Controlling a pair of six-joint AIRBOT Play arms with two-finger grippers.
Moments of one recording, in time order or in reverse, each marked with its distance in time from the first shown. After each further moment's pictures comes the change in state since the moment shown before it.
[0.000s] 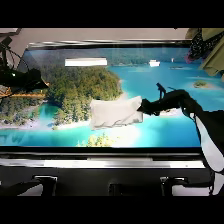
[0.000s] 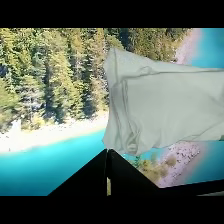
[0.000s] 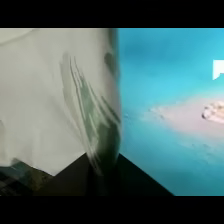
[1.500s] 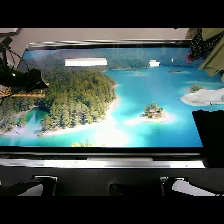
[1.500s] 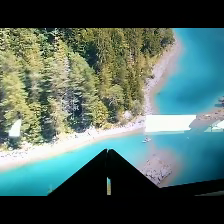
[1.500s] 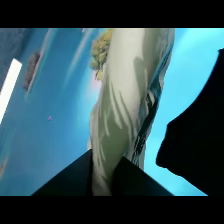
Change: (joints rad) left arm 0.000 0.000 0.000 -0.001 0.000 0.000; right arm -0.687 0.170 0.438 -0.525 -0.027 0.672
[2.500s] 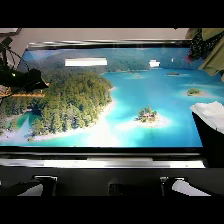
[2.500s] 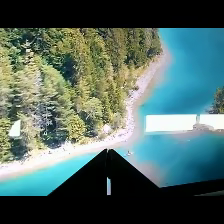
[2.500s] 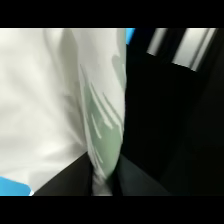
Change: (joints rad) left arm 0.000 0.000 0.000 0.000 0.000 0.001; right arm -0.010 0.044 -0.122 -0.612 -0.429 0.081
